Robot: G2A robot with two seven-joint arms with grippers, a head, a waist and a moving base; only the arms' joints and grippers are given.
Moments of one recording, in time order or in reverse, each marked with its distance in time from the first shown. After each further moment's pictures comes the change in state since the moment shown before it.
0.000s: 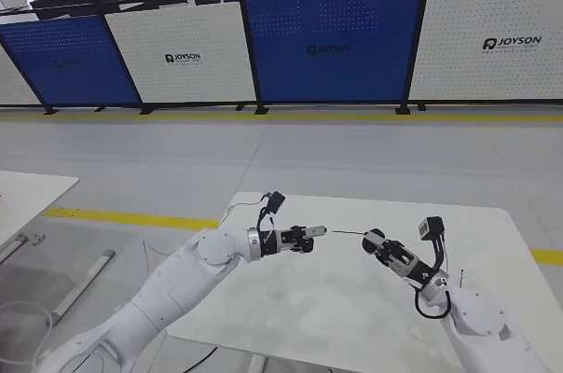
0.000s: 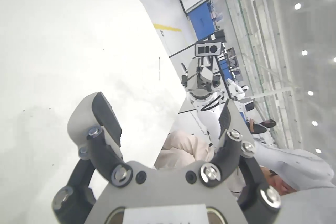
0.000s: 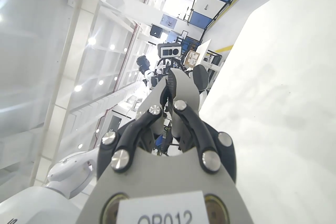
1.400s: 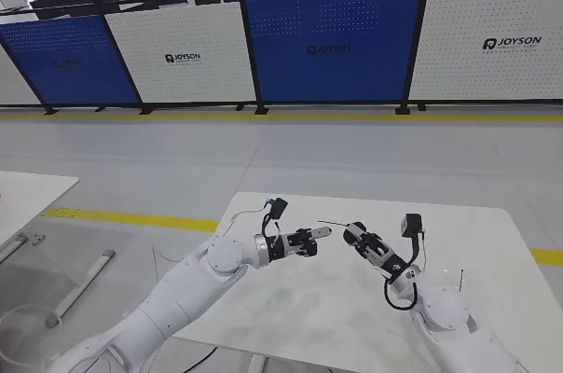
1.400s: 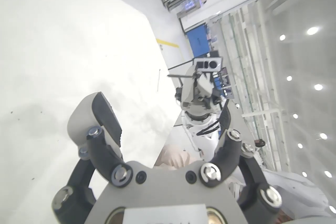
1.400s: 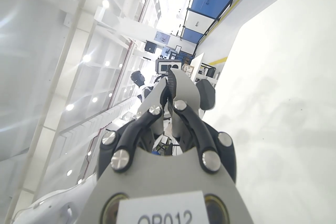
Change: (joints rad) left arm 0.030 -0.036 0.013 -0.005 0.041 0.080 0.091; right arm 0.048 -0.068 -0.129 0.016 -0.065 0.071 -0.249
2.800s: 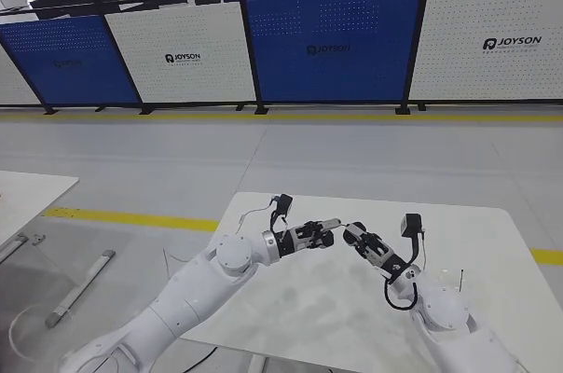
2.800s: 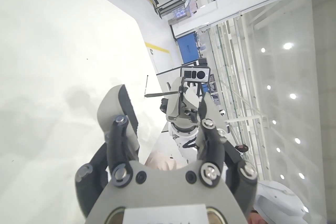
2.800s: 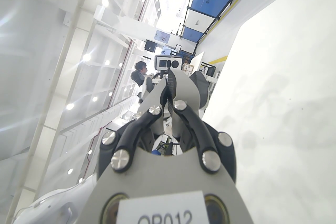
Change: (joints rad) left arm -0.016 -0.061 -0.001 0.022 -0.110 0.034 0.068; right arm 0.000 0.000 0.000 -0.001 0.000 0.000 -0.001
